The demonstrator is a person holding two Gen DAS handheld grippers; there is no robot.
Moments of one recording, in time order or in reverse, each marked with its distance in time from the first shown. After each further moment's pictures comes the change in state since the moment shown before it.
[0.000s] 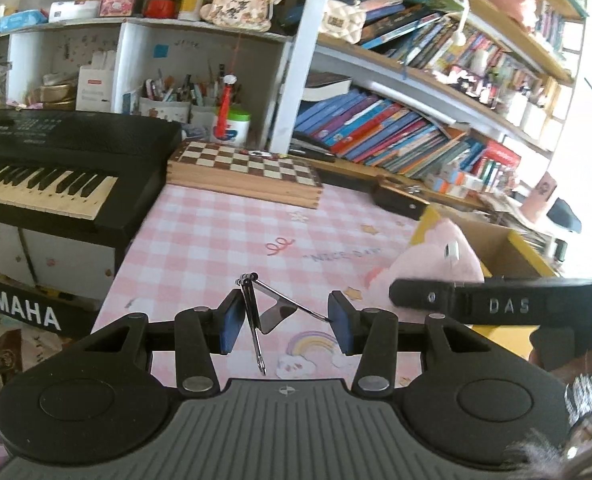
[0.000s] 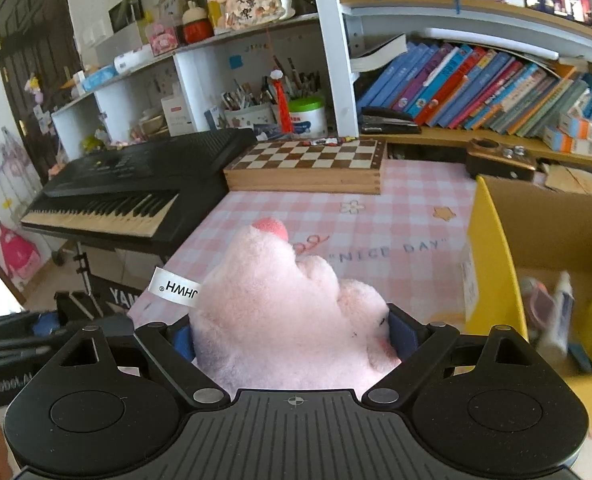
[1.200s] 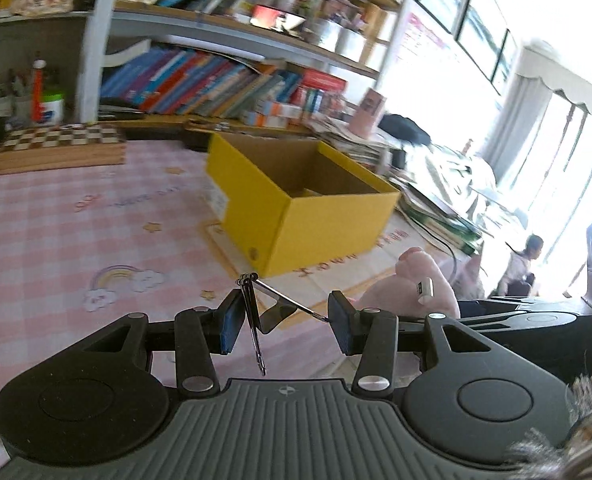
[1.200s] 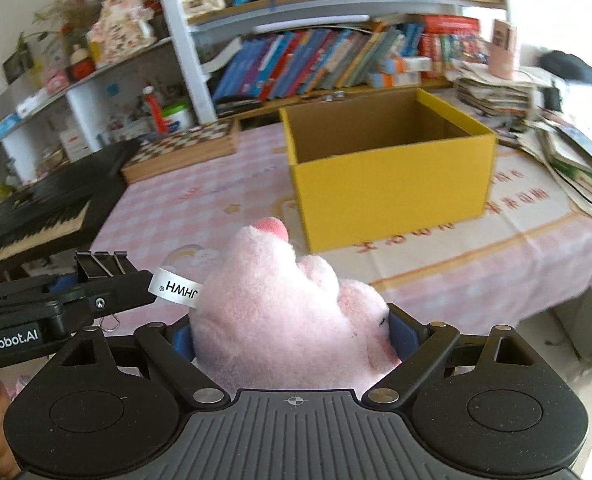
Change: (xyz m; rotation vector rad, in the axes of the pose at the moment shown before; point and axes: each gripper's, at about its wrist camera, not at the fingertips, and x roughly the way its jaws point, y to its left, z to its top) left arm -0.041 -0.092 -0.053 0.234 0.140 -0.454; right arm -0.143 -0.024 -0.118 0.294 -0.024 -0.321
